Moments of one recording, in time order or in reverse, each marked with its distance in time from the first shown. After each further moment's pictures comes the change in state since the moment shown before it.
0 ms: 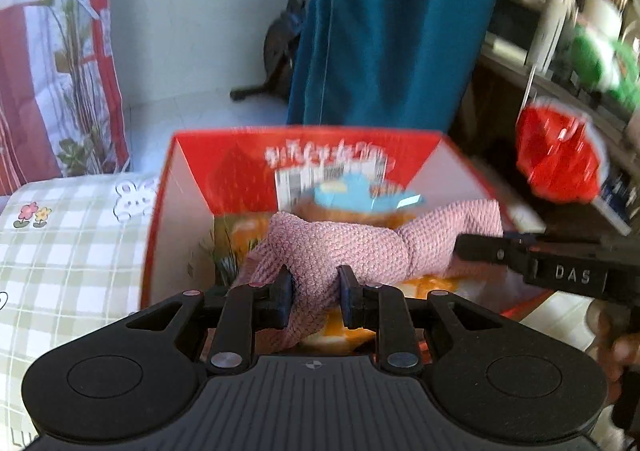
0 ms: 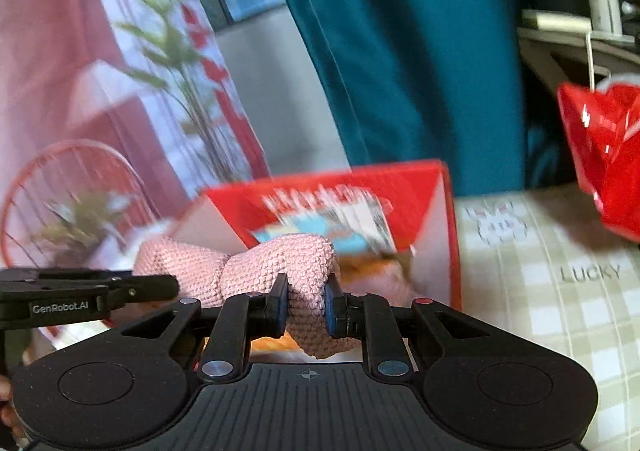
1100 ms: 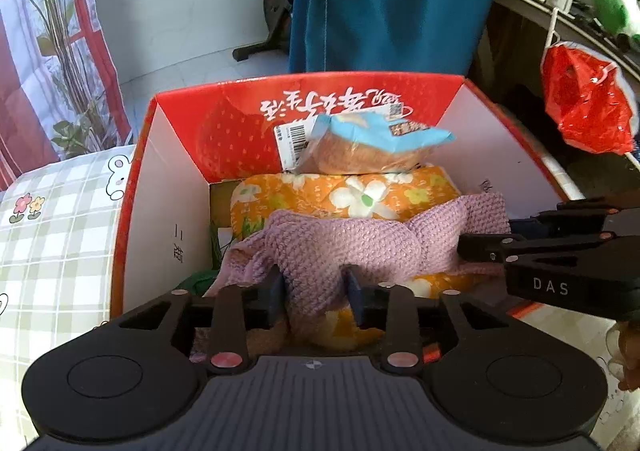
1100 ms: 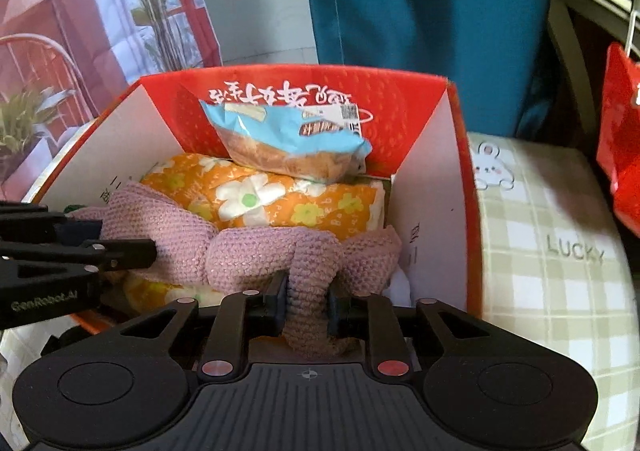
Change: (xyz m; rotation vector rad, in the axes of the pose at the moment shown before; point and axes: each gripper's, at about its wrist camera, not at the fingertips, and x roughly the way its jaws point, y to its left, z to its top) left arm 0.036 -0.001 0.007 0.047 0.119 0.035; right arm 0.064 0.012 -0.006 -0.111 0.271 -0.173
